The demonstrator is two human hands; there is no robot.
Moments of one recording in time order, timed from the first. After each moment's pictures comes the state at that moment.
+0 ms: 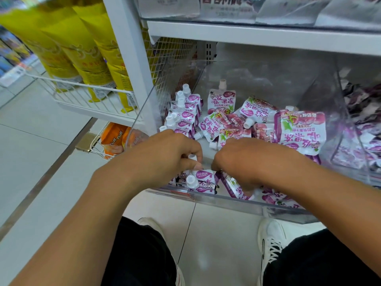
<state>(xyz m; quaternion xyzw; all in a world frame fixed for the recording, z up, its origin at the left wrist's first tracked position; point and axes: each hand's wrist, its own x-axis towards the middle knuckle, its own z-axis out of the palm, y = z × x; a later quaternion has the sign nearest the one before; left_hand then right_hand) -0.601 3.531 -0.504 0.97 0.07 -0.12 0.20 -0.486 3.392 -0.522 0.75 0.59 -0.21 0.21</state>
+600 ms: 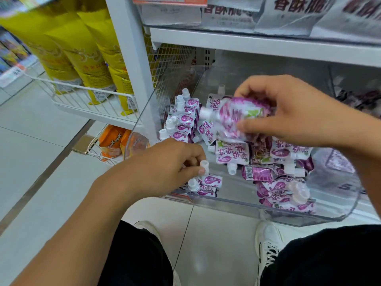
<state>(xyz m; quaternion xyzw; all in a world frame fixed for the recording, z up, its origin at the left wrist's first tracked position) -0.610 3.530 -0.512 0.95 0.05 -0.11 0.28 -0.441 3.353 -0.461 0.79 0.51 -0.17 -0.30</state>
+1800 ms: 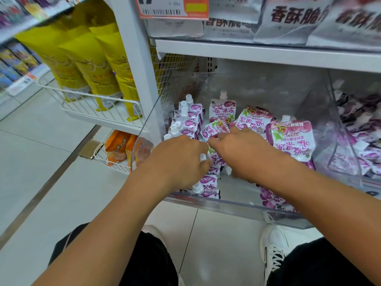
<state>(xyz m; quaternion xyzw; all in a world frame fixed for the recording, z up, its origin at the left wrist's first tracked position) -0.589 3.519 -0.519 0.99 0.11 -0.06 0.11 -0.473 3.399 -0.537 0.80 0.57 -0.03 0.17</state>
